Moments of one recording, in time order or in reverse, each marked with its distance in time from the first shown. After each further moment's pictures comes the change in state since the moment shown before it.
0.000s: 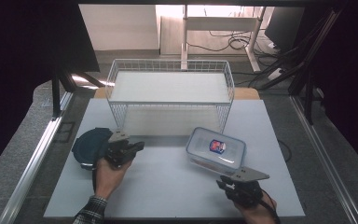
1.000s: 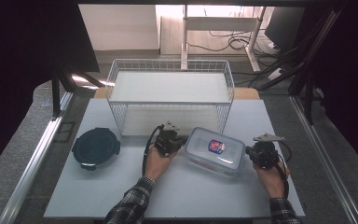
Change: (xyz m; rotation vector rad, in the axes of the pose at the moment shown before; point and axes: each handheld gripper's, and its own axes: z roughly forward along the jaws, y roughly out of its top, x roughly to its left) left arm -0.047 0.040 0.127 0.056 -0.119 0.000; right arm -0.129 0.007 0.035 0.077 -0.267 0.220
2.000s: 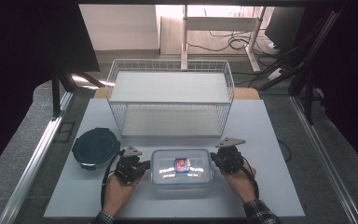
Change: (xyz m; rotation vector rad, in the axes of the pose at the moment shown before) left arm 0.002 -0.086 -0.116 0.080 0.103 -0.099; right arm 0.102 0.021 0.022 0.020 0.215 -0.166
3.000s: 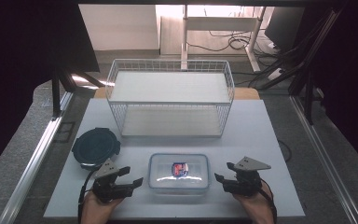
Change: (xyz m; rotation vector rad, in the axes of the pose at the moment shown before) left arm 0.006 -0.047 -0.053 -0.151 -0.074 0.053; right arm 0.012 -0.053 -0.059 -0.160 0.031 0.008
